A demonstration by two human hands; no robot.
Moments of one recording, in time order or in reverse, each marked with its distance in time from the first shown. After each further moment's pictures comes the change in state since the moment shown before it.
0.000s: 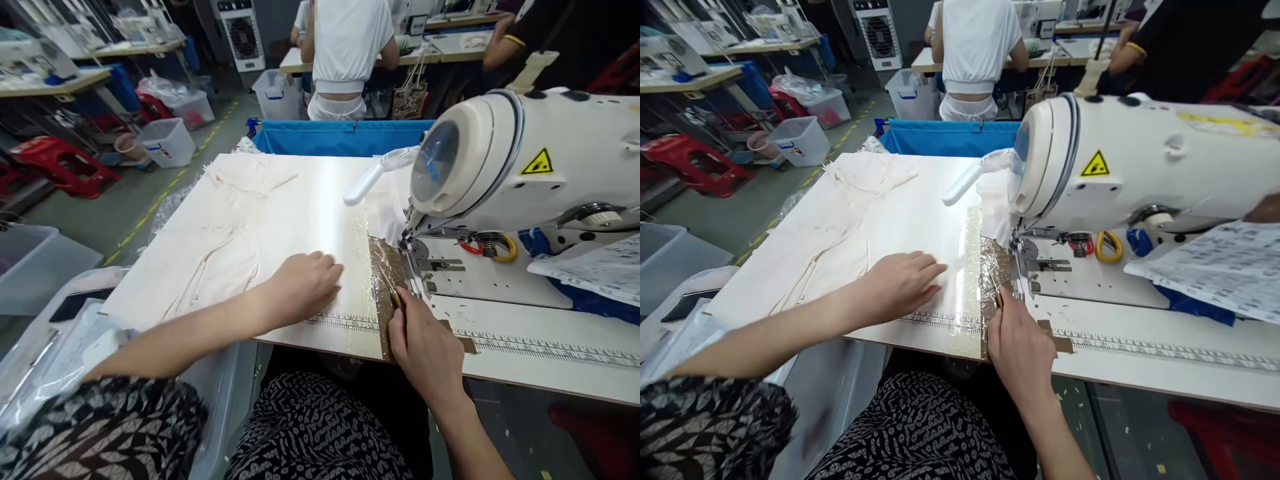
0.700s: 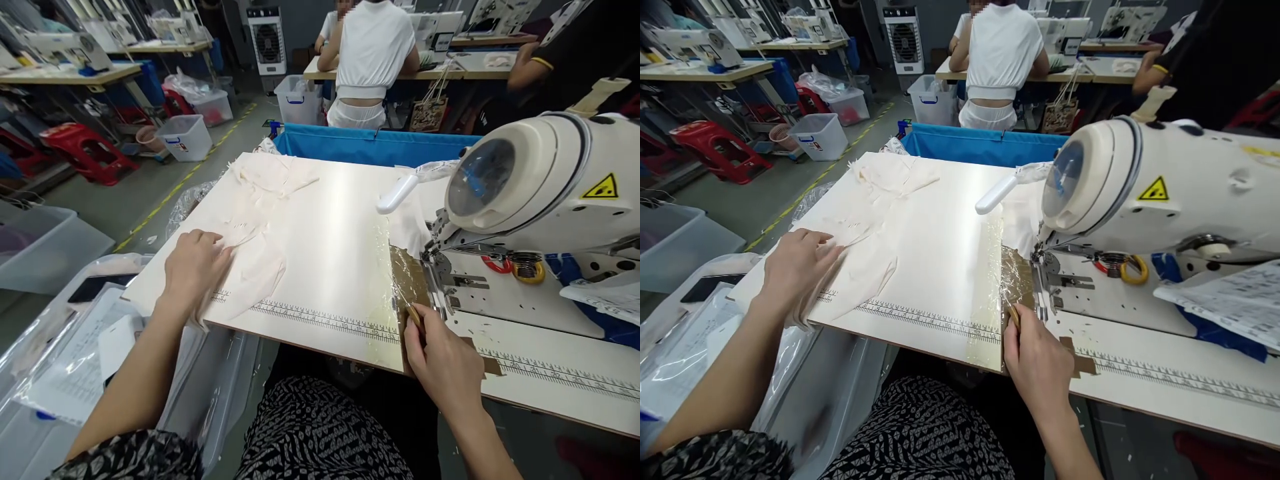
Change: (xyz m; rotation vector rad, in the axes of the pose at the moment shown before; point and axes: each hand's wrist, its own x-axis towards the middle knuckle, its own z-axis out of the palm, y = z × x) left_hand -0.138 -0.118 0.049 0.041 0.327 -1.004; right_hand 0.001 -0.003 0.004 0.067 -0.057 0.016
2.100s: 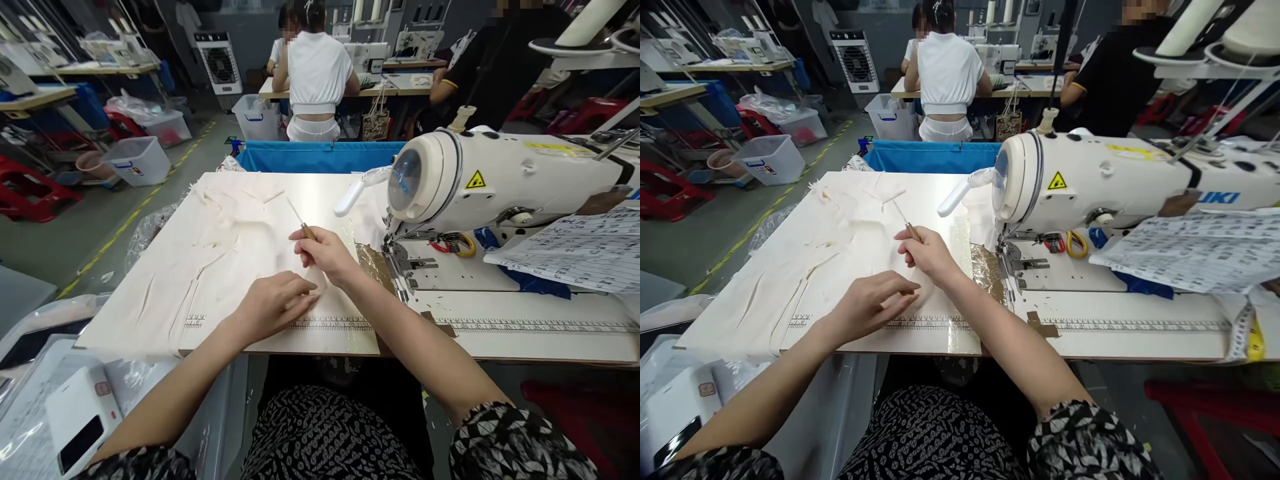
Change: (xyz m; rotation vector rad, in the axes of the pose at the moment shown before) left_hand -0.025 0.127 -0.012 -0.601 -0.002 0.945; right_hand 0.152 -0.093 0.006 1.511 -0.542 0.418
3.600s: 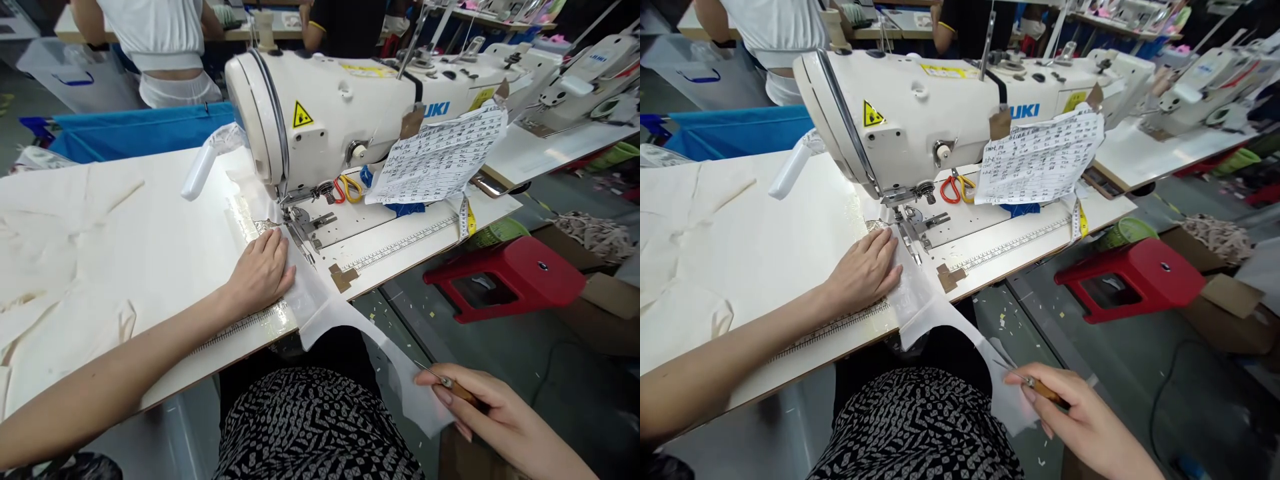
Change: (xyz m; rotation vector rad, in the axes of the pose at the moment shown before) left_hand 0.099 0.038 0.107 0.271 -0.413 0.132; right_hand -0.368 0.058 -0.118 -0.274 0.469 0.438
